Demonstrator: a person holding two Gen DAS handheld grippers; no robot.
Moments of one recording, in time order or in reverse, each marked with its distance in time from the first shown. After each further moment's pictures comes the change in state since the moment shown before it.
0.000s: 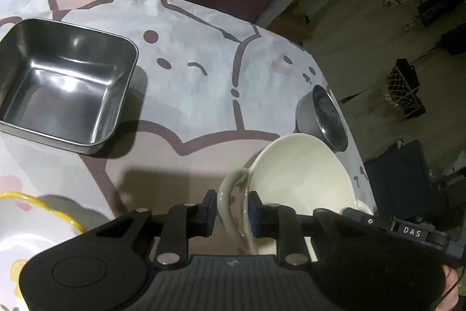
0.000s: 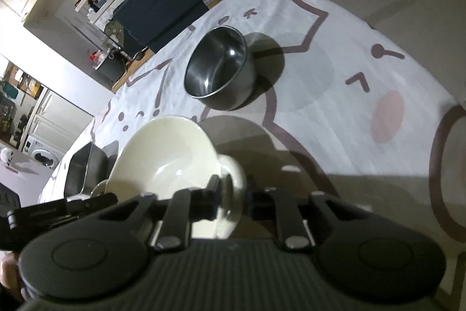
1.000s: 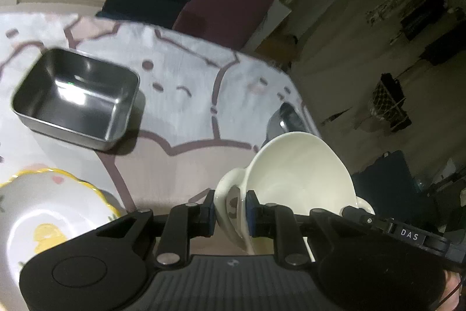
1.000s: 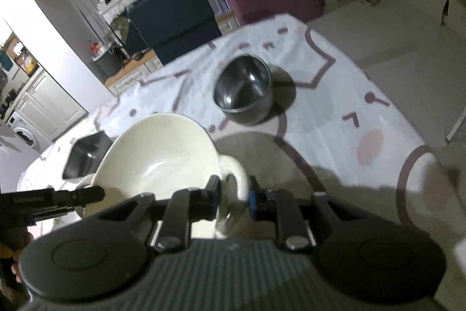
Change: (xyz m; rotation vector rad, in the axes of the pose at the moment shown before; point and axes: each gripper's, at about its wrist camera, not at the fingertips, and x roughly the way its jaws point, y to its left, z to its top) left arm -0.075 -0.025 -0.021 0.014 -0.104 -0.023; right arm -0.052 0.050 -0.017 -0.161 -0.097 -0.082
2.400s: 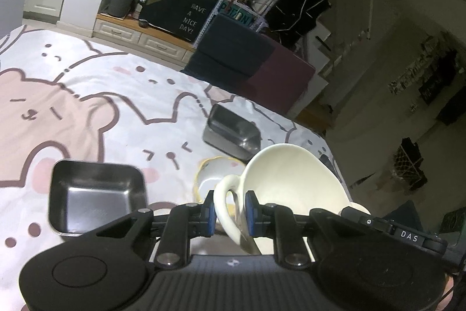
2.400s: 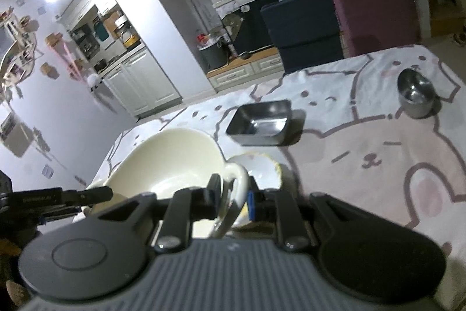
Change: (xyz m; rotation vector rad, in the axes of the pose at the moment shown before) left arm -0.266 0.090 -0.110 -0.108 -0.279 0.148; right arm -0.068 0.180 -0.086 -0.223 -0.036 0.319
